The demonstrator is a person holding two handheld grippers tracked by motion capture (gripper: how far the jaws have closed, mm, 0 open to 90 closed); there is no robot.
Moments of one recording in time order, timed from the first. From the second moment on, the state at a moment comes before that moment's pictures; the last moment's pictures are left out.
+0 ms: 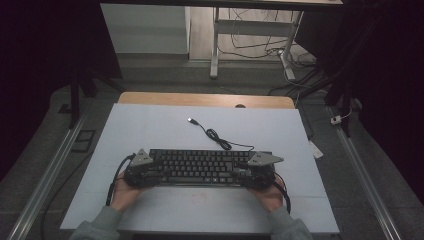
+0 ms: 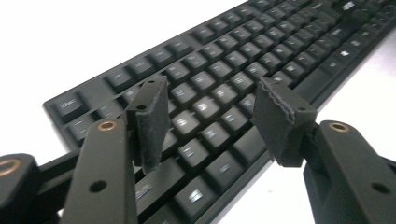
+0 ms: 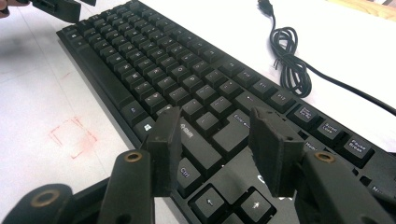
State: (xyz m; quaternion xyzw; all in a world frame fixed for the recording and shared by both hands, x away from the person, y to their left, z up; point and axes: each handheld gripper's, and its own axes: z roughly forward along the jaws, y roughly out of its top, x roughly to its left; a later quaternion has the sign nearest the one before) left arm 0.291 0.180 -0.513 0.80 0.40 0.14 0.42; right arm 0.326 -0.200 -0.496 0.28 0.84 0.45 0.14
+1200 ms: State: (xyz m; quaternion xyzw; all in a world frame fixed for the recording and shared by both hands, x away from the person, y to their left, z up) left arm 0.295 0.135 -0.528 0.85 0.34 0.10 0.39; right arm 0.327 -0.198 -0.498 0.28 0.84 0.44 0.14
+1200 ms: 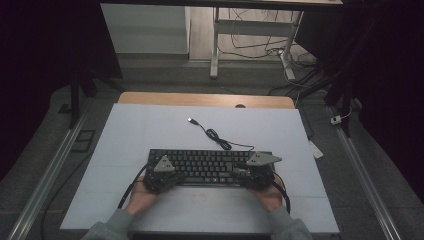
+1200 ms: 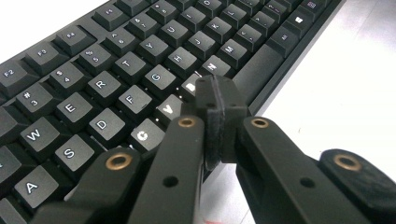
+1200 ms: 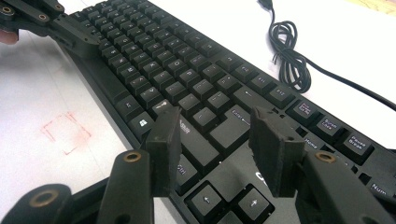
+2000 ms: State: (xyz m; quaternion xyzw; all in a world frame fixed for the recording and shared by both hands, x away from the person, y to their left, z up) left arm 0.294 0.161 -0.513 0.81 0.37 0.13 0.43; right arm 0.328 -0.199 -0.498 0.28 0.84 0.44 0.15
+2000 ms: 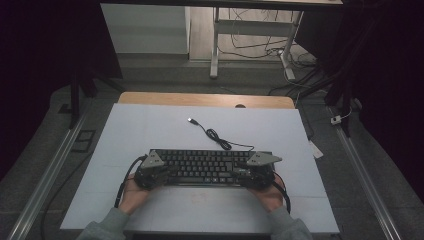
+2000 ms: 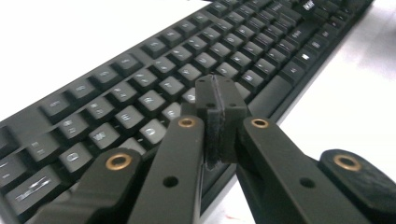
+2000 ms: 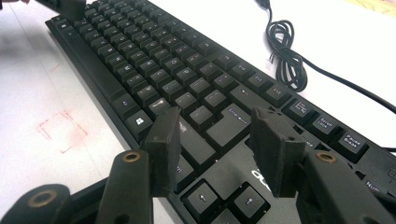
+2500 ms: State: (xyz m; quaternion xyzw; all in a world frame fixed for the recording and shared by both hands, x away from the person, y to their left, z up) left arm 0.296 0.185 -0.512 0.79 0.41 0.15 0.43; right arm 0.329 -0.198 -0.500 0.28 0.85 0.42 0.15
